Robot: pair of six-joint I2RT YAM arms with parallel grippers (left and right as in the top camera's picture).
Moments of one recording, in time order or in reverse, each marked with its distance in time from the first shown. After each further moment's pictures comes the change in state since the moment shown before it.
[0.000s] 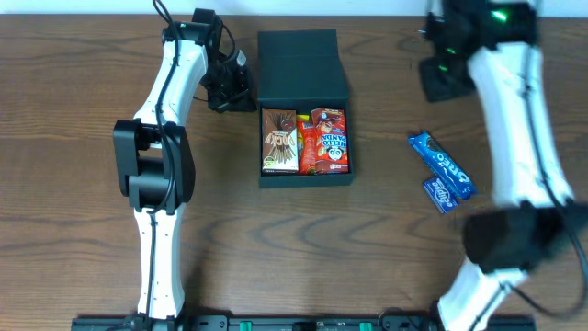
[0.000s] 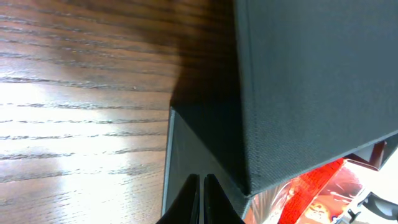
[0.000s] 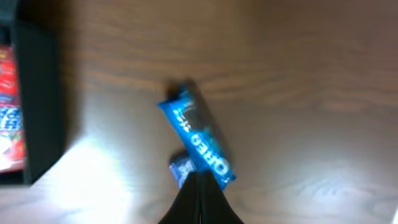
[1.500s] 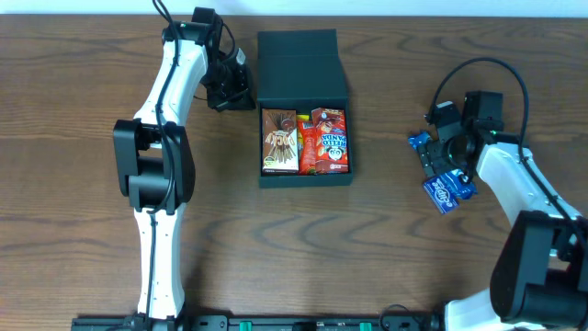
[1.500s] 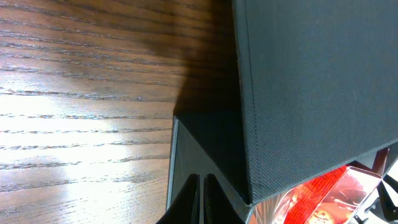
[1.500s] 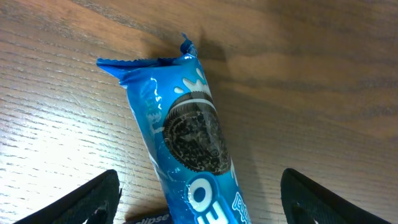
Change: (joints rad) left arm 0.000 0.000 0.000 0.023 -0.016 0.000; right arm -0.172 -0.180 -1.012 0.927 -0.204 -0.347
